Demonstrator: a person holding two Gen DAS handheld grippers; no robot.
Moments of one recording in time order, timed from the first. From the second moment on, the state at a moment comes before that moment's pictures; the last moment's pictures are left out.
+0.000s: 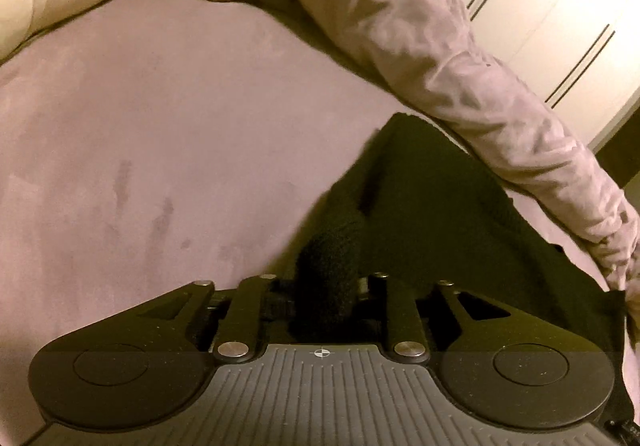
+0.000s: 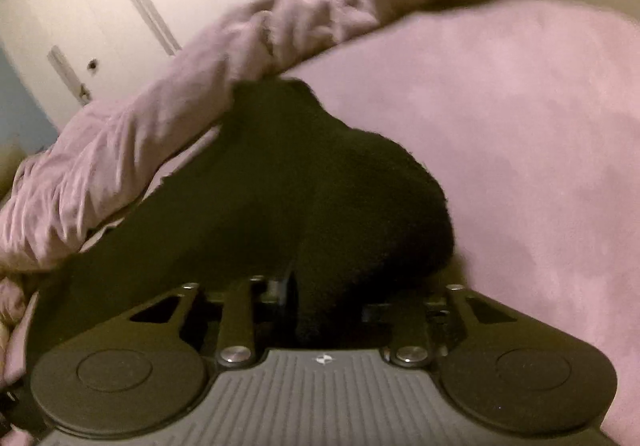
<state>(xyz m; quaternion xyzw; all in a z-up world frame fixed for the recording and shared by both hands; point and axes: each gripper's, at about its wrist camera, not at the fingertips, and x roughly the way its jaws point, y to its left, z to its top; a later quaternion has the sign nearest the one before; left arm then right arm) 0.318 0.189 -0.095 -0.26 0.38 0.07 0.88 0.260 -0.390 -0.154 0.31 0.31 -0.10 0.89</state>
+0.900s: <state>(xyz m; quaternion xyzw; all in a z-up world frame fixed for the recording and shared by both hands) 0.346 -0.016 -0.086 -0.12 0.35 -0.05 0.93 0.327 -0.320 -0.160 0.43 0.32 0.09 0.84</state>
